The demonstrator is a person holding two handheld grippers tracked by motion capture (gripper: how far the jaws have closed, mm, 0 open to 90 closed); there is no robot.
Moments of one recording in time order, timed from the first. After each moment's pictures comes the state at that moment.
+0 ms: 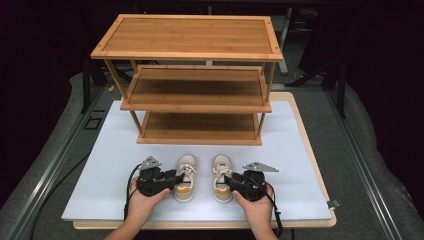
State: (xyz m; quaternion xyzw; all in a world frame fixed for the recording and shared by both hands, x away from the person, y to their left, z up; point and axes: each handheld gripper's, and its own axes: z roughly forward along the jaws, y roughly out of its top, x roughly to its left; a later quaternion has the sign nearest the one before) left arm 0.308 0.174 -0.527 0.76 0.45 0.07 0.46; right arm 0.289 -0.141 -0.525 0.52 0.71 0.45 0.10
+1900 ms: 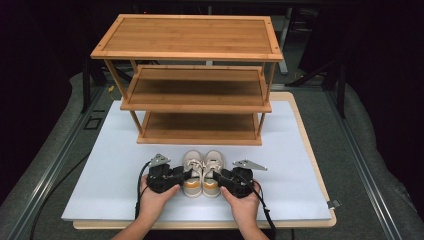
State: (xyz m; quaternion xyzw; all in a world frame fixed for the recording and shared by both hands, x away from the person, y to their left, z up) left arm 0.316 0.152 -0.528 0.75 0.47 0.08 0.47; right arm 0.300 -0.111 -0.531 0.54 0.69 0.48 0.09
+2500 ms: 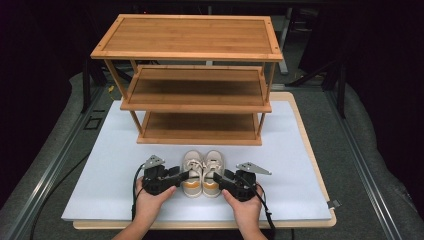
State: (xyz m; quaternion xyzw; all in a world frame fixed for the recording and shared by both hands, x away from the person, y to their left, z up) left arm 0.308 0.163 -0.526 0.73 0.47 0.08 0.49; right arm 0.290 -0.118 -0.530 0.53 0.67 0.51 0.10
